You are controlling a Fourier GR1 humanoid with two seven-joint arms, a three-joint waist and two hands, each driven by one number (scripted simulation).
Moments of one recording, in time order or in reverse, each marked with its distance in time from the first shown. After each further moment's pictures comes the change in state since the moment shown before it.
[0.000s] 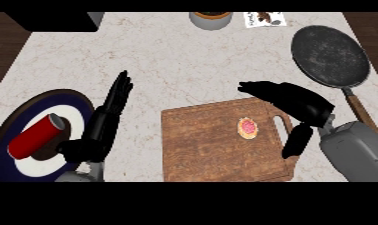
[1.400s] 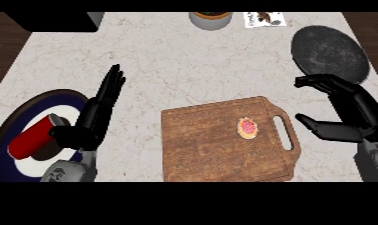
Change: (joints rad) left arm -0.067 0.059 0.040 0.090 0.069 -0.016 -0.021; right arm 0.236 0.095 -0.399 0.005 -0.726 -0.161 -0.159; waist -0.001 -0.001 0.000
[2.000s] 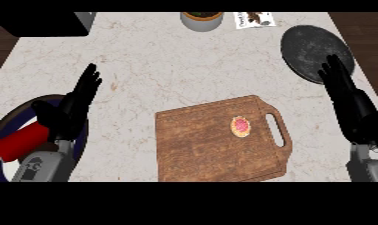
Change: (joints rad) left arm -0.047 0.104 0.110 0.148 0.069 -0.020 0.097; right arm 0.053 0.078 -0.021 -0.068 0.048 -0.386 0.293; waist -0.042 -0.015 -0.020
